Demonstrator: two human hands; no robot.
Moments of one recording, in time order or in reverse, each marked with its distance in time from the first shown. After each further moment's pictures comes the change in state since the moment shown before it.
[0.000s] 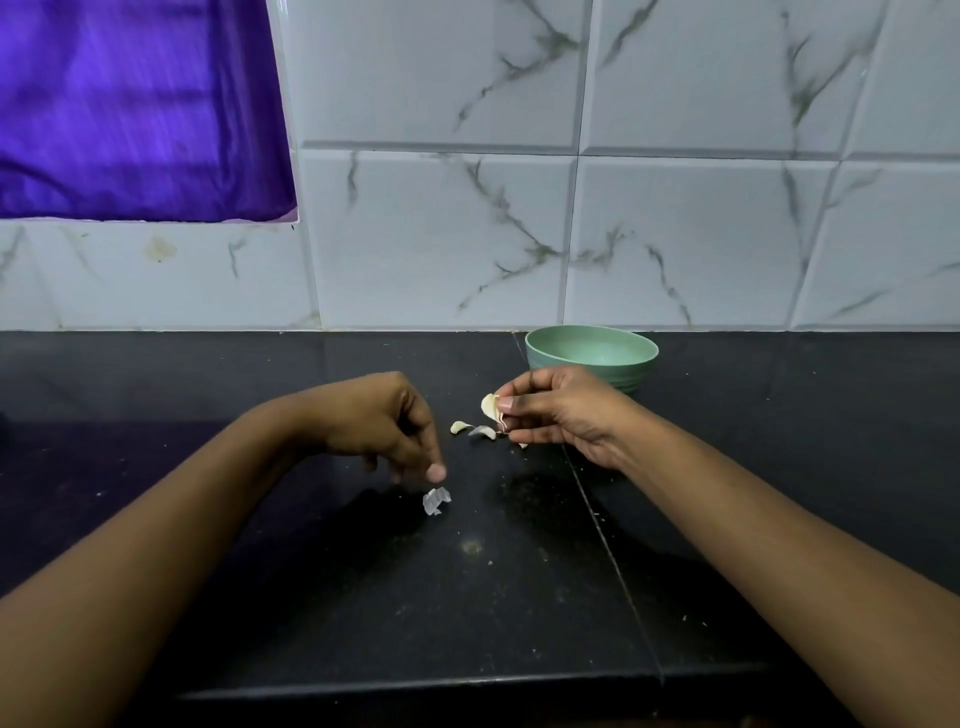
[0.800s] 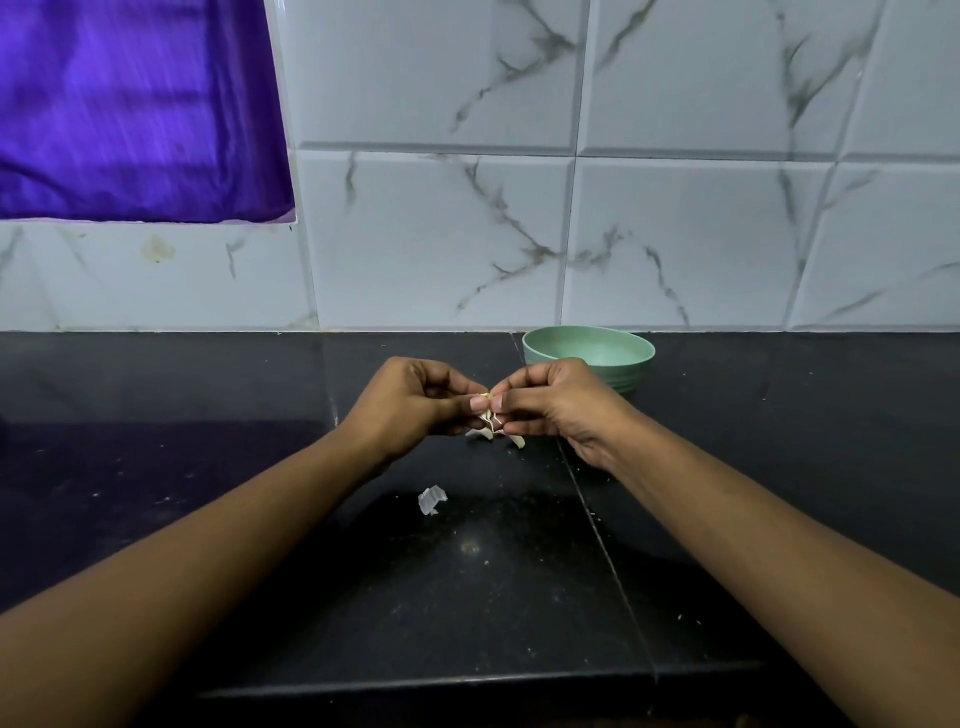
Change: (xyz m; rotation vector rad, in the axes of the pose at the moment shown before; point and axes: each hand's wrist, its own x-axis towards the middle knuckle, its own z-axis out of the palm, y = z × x) left_hand 0.030 0.010 0.039 -0.660 0.502 0.174; right_hand -0.003 -0.002 0.005 -0.023 0.048 -0.116
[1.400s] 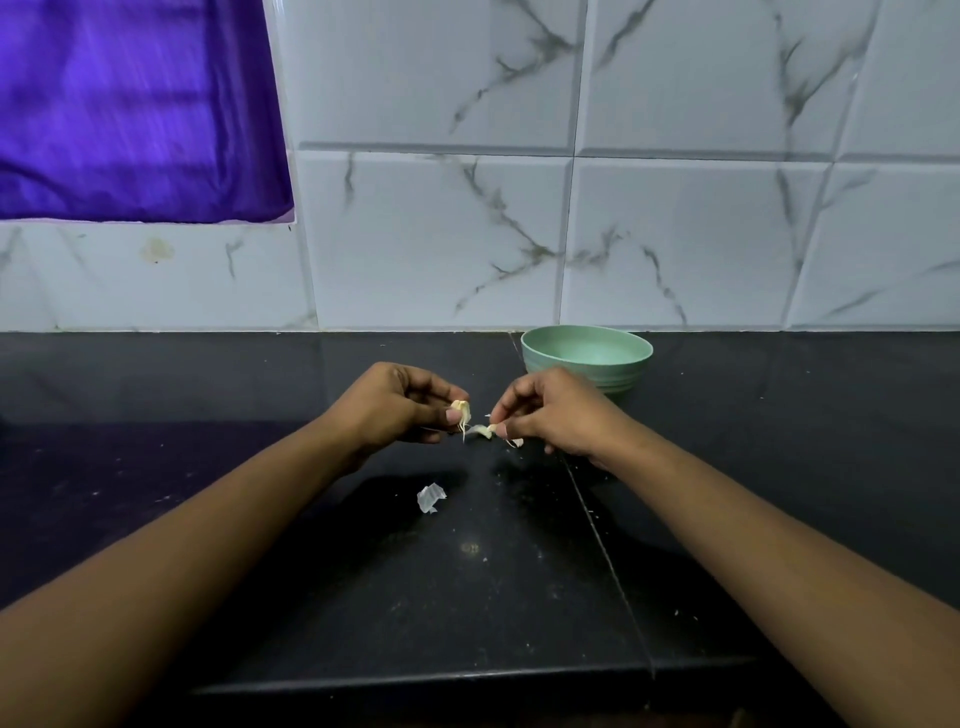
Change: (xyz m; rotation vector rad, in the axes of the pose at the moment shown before) left_hand 0.003 -0.002 -0.017 0.049 -0.043 -0.177; right_hand 0.003 0.006 -0.007 -0.657 -0.038 -0.096
